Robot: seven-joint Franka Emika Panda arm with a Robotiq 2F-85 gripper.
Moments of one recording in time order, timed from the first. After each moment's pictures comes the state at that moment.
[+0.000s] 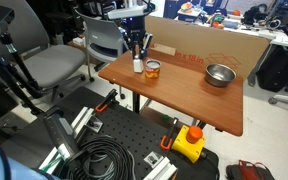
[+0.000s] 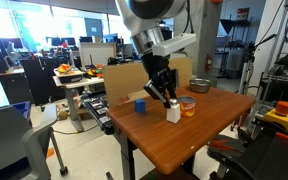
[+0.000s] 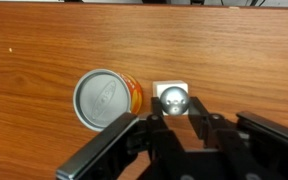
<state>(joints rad) 0.27 0.53 0.08 -1.85 -0.25 2.00 0.34</state>
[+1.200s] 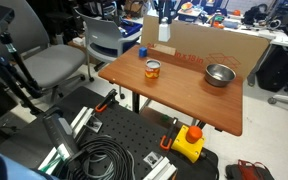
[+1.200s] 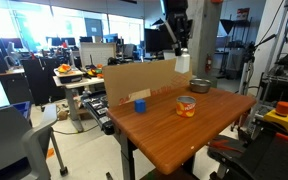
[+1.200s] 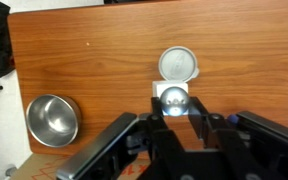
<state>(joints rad) 0.12 0.21 0.03 -1.88 -0.17 1.92 0.22</state>
